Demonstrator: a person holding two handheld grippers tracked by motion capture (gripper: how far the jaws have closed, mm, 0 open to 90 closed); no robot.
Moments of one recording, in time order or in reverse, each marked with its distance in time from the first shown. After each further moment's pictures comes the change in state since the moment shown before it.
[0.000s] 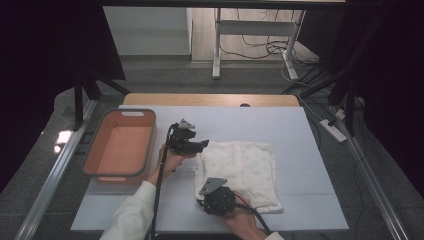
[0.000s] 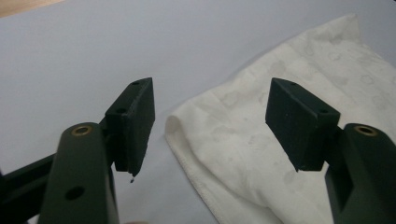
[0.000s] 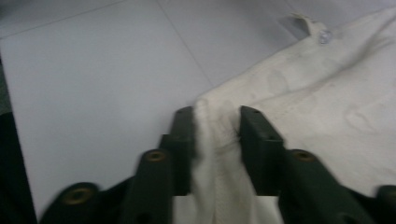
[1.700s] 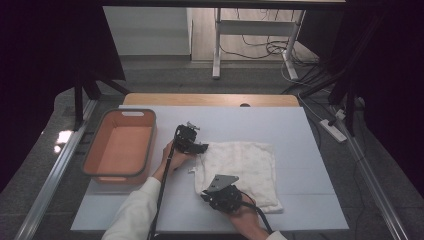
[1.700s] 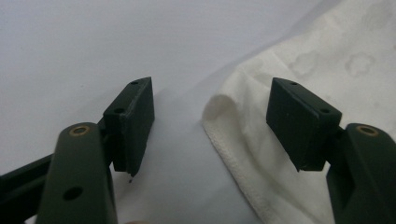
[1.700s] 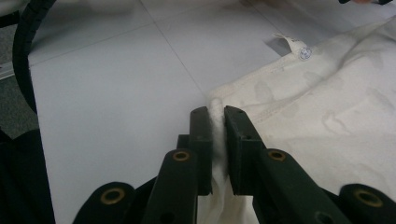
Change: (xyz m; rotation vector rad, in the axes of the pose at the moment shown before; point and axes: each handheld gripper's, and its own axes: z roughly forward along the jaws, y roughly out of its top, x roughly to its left) left arm 0.021 -0.008 0.052 0.187 0.047 -0.003; right arm -0.011 -0.008 -0.012 -0.112 0.057 0.046
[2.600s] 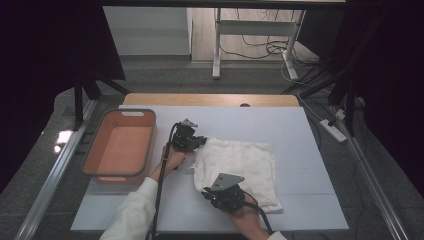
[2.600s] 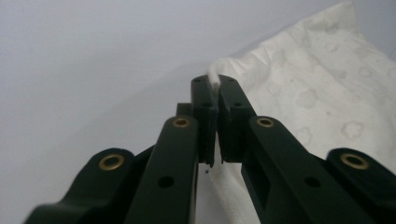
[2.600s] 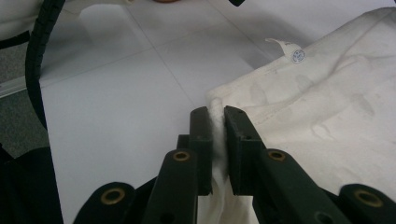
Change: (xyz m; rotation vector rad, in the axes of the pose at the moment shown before) left arm -0.009 0.006 -0.036 -0.131 -0.138 0.001; right arm 0.000 0.003 -0.013 -0.082 -0.019 0.008
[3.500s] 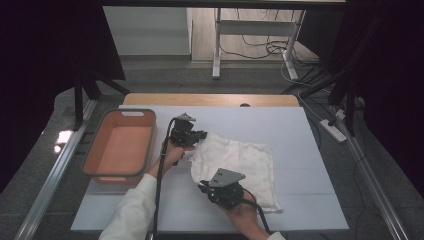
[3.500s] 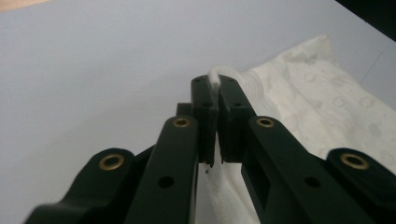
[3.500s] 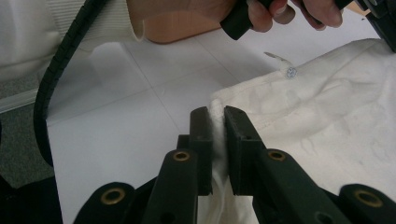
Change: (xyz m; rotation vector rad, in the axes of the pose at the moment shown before) left arm 0.003 0.013 -0.014 -0.050 -0.028 -0.016; right arm 0.004 0.023 -0.010 -0.081 -0.037 -0.019
